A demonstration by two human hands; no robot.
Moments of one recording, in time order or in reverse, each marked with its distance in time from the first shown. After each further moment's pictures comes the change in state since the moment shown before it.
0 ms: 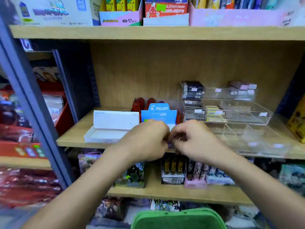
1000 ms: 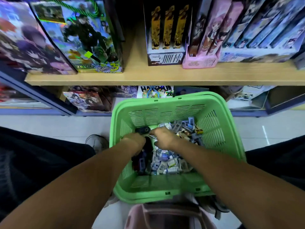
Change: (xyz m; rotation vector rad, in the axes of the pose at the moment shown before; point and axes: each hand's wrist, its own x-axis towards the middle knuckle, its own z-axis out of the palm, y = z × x) left_hand -0.114 -0.022 0.459 0.126 -1.182 -0.120; right_hand -0.162 0.195 0.420 0.016 -0.860 0.359
